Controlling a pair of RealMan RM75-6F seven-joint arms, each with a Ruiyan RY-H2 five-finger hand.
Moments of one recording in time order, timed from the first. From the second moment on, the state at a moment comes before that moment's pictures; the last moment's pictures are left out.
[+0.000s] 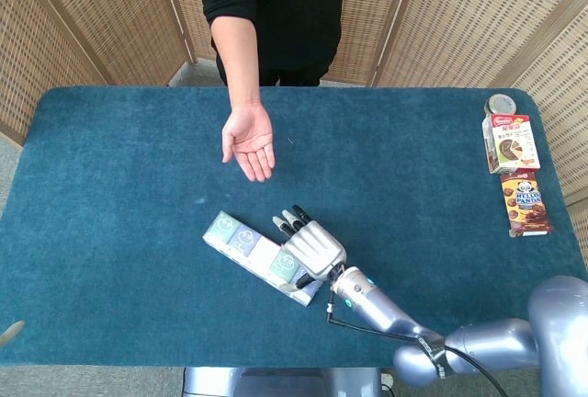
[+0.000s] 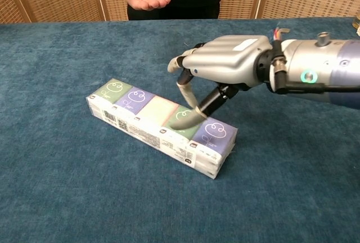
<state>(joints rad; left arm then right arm) 0.11 -0.88 0.08 -1.72 1.67 1.68 -0.21 1.03 -1.48 0.05 -1.88 -0.88 1.01 -0.82</state>
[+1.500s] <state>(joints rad) 0.11 -0.89 0.08 -1.71 1.67 1.68 -0.21 0.93 -1.71 0.06 -1.70 -0.95 1.25 -1.10</state>
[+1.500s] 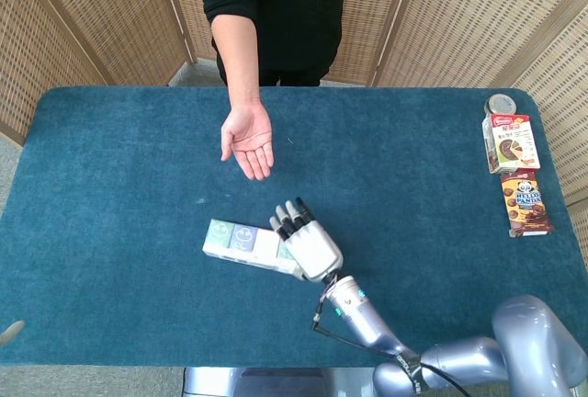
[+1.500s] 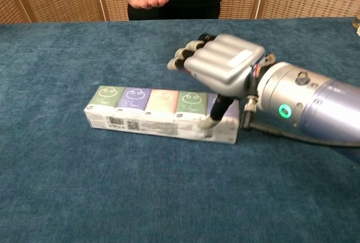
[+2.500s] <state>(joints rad) 0.11 -0.88 0.08 -1.71 1.67 1.68 -0.23 1.02 -1.67 0.18 -1.75 -0.65 1.09 -0.98</state>
